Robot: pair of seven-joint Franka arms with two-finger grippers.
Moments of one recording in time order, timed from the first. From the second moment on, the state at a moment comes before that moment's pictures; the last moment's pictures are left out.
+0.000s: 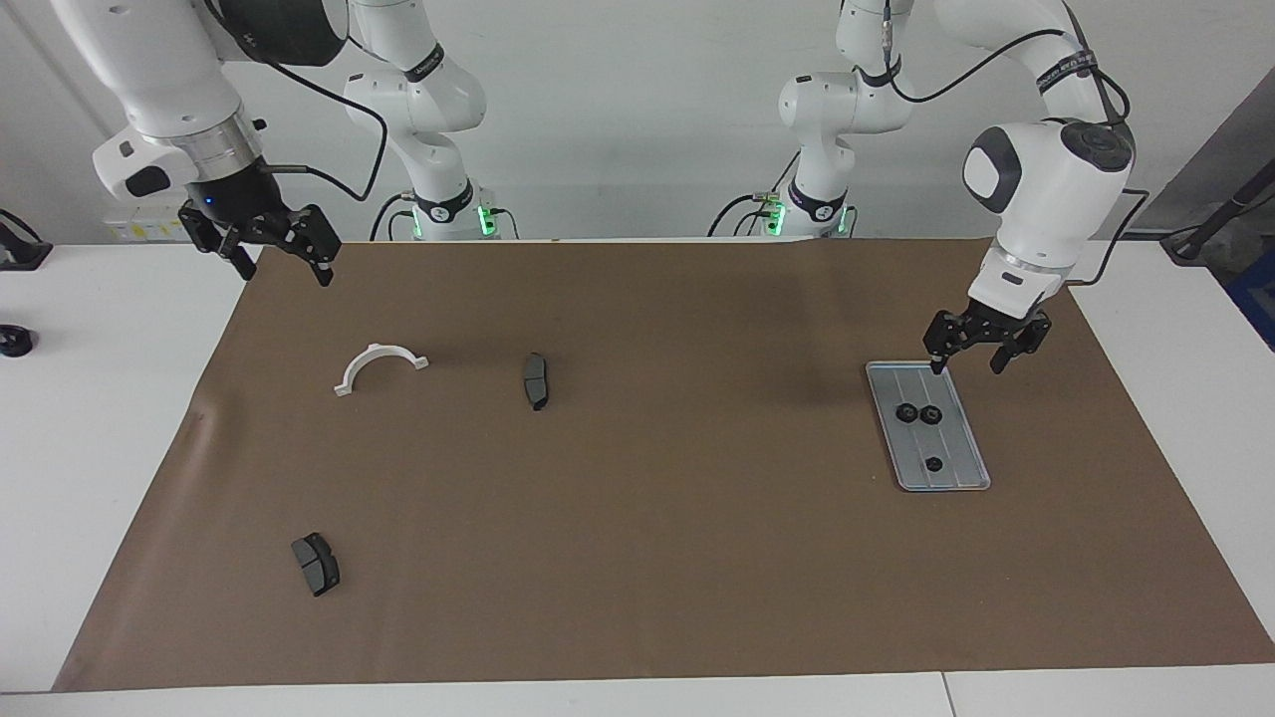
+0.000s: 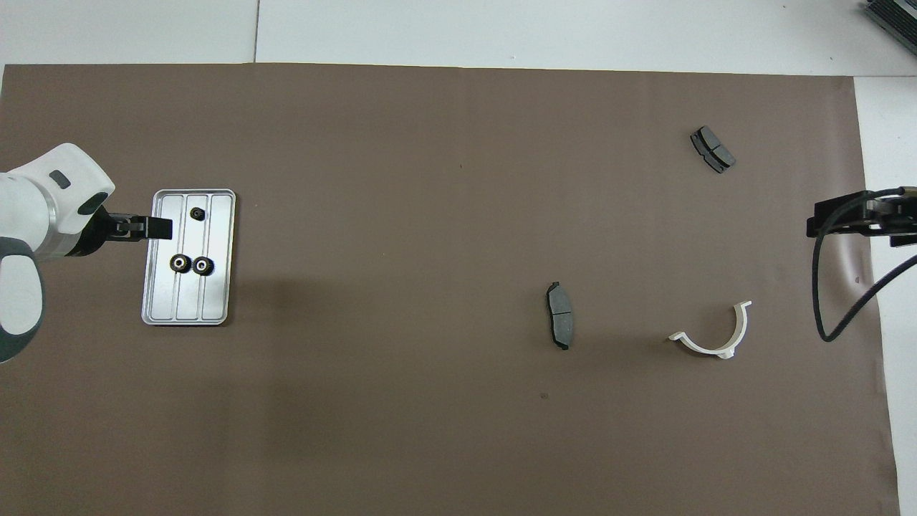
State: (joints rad) left arm -0.09 0.00 0.09 -2.05 -0.01 2.22 0.09; right arm -0.02 -0.04 -0.04 -1.63 -0.01 1.62 0.09
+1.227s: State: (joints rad) left arm -0.11 0.11 0.09 -2.24 -0.01 2.51 0.06; right arm 0.06 -0.04 -0.12 -1.63 -0.01 1.63 0.09
